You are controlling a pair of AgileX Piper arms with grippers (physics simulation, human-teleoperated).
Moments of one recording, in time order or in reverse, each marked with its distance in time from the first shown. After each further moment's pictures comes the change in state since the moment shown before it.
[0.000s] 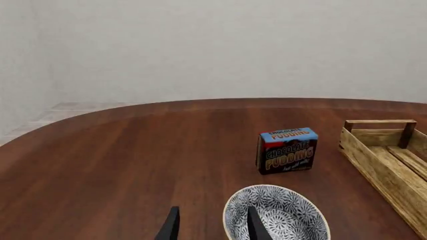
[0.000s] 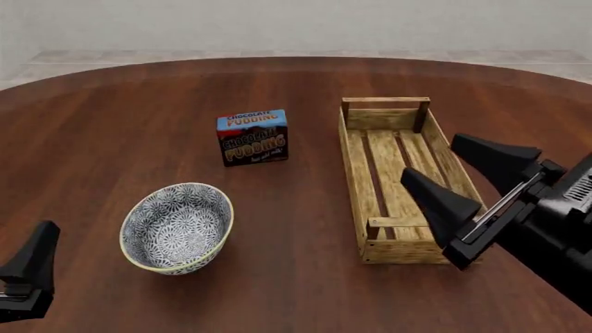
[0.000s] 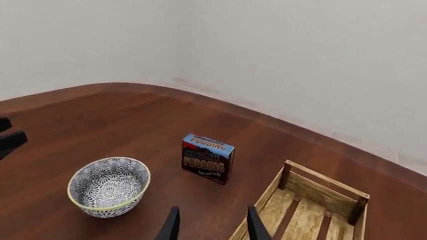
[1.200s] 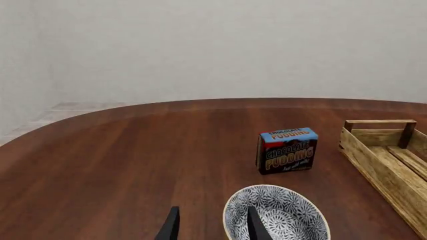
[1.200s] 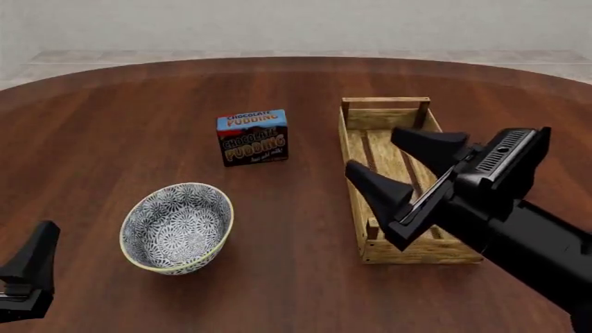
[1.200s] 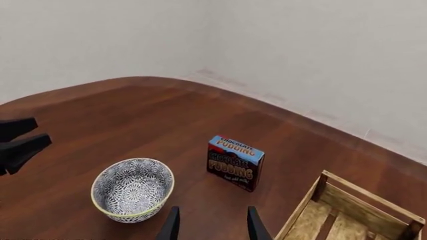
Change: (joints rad) left arm 0.000 0.000 0.000 0.000 0.000; right arm 0.103 0.258 -0.104 -0.106 0.022
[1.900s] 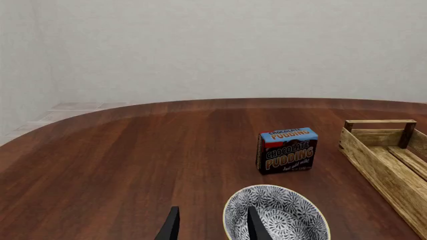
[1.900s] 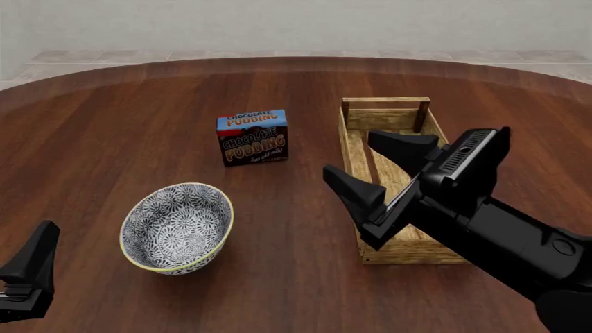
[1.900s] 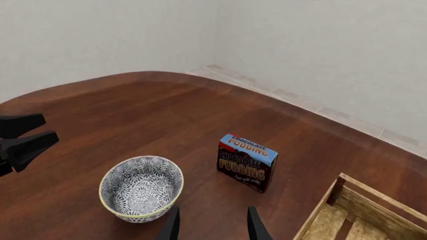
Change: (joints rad) left arm 0.000 0.000 0.000 0.000 0.000; right arm 0.039 0.107 -0.030 -0.053 0.005
